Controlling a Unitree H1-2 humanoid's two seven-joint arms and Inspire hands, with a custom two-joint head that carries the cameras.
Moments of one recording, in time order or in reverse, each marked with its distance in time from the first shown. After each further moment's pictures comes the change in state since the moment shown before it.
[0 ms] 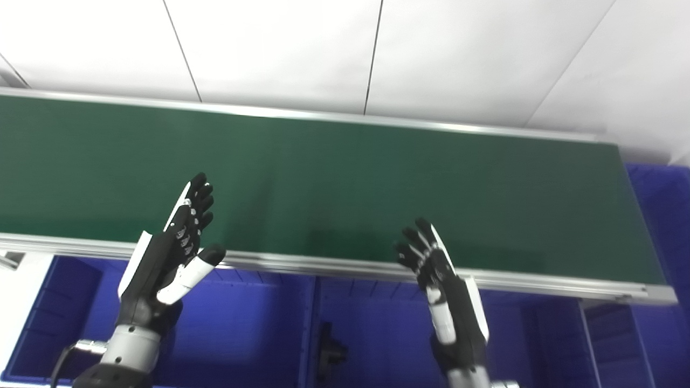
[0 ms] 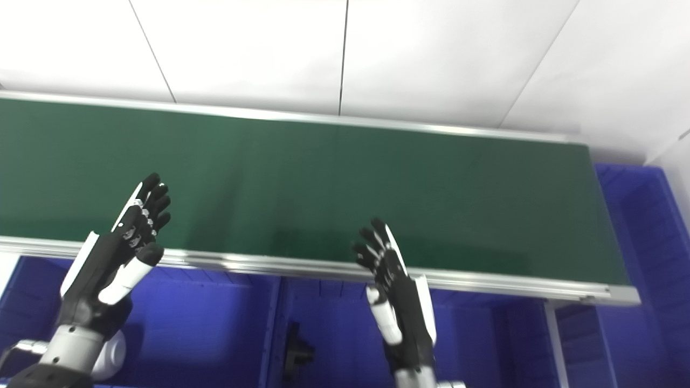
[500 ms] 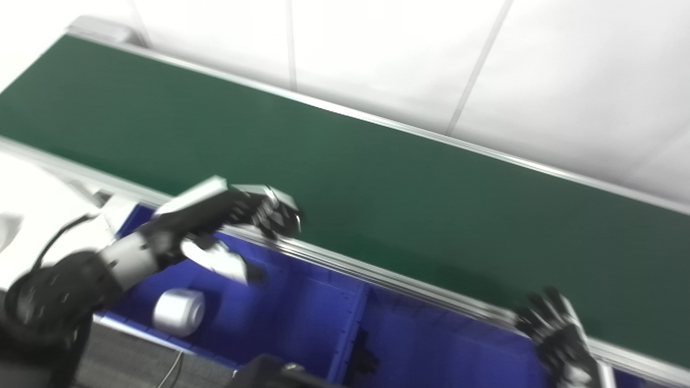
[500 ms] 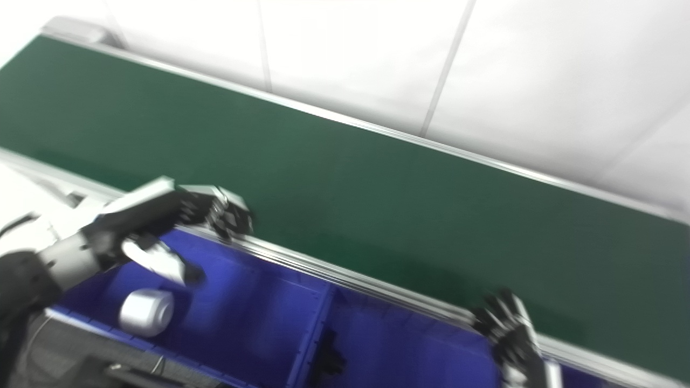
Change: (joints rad) left arm -0.153 0.214 0.218 0.023 -0.099 0.016 -0.234; right arm 0.014 -0.166 -0.133 0.008 0.200 -0.061 0.079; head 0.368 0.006
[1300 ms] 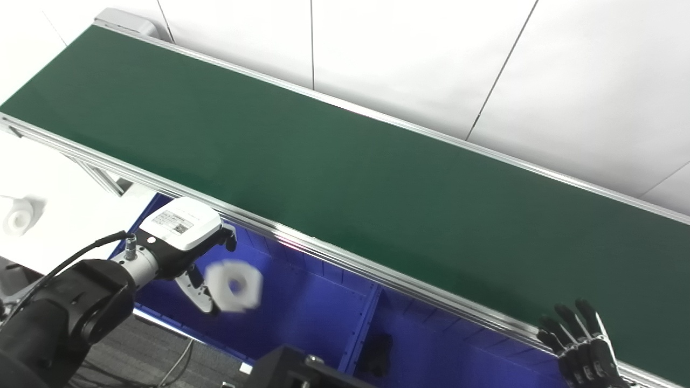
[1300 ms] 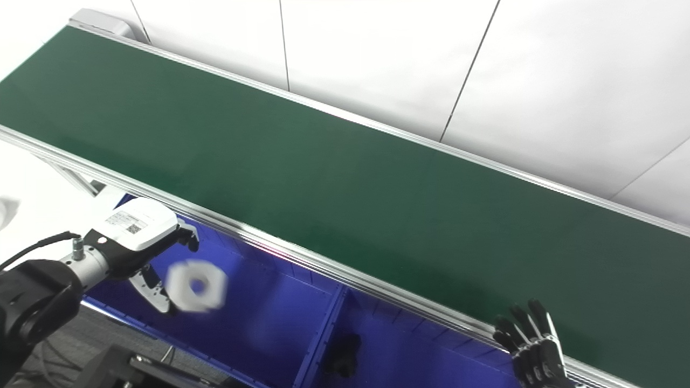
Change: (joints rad) left arm 0.098 0.320 -0.229 0.104 1.148 -0.273 0.040; right arm -0.016 -0.088 -0.089 0.036 0.134 -0.020 0.026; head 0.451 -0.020
